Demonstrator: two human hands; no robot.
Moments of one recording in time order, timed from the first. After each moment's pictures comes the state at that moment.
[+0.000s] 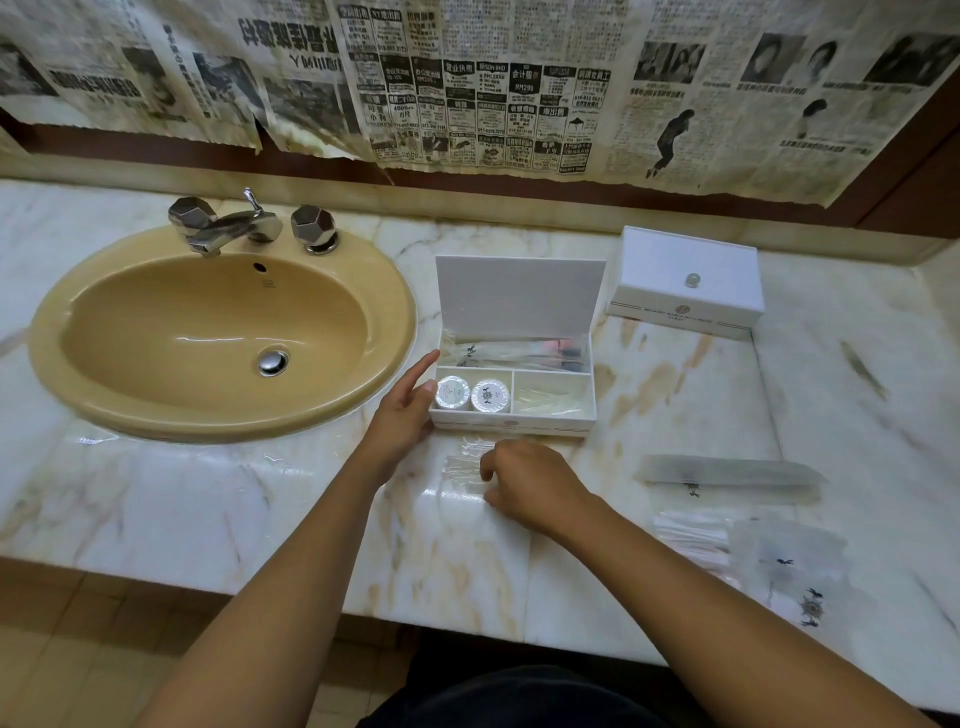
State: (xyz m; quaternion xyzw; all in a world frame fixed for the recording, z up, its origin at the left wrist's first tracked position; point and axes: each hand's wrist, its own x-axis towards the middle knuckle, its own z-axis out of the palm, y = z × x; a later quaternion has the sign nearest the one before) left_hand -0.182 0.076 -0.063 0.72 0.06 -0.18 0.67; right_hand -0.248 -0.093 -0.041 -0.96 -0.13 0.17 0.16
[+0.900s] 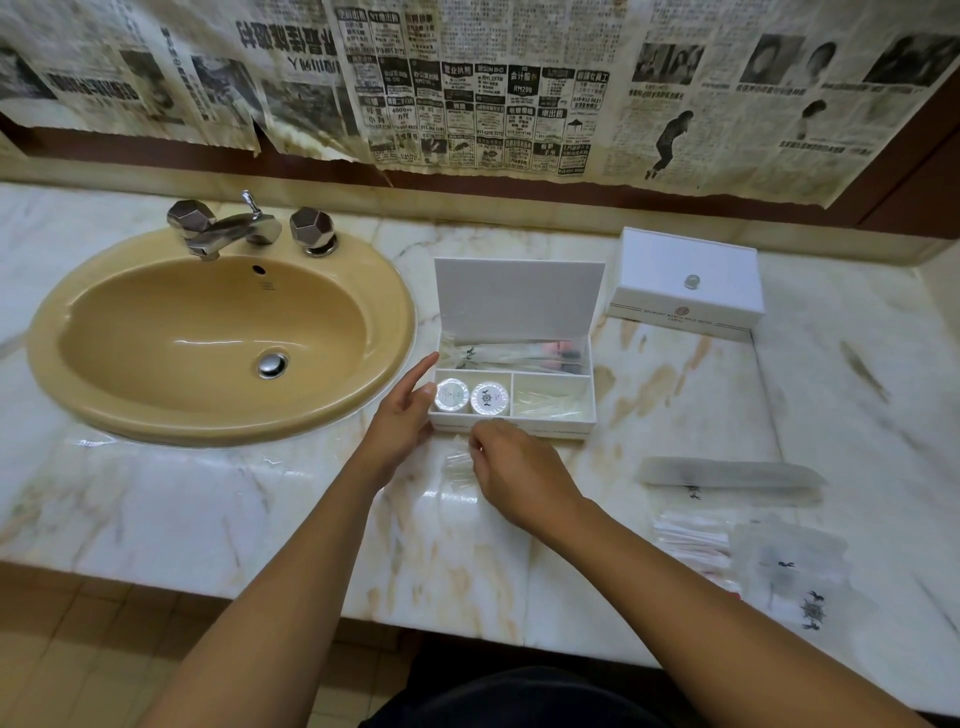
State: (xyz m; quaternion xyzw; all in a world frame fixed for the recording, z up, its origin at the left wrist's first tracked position) left_hand -0.180 0.077 -0.066 0.72 0.06 -0.18 0.67; right_hand -0.248 -0.083 -0.032 -0.96 -0.11 0.05 0.25
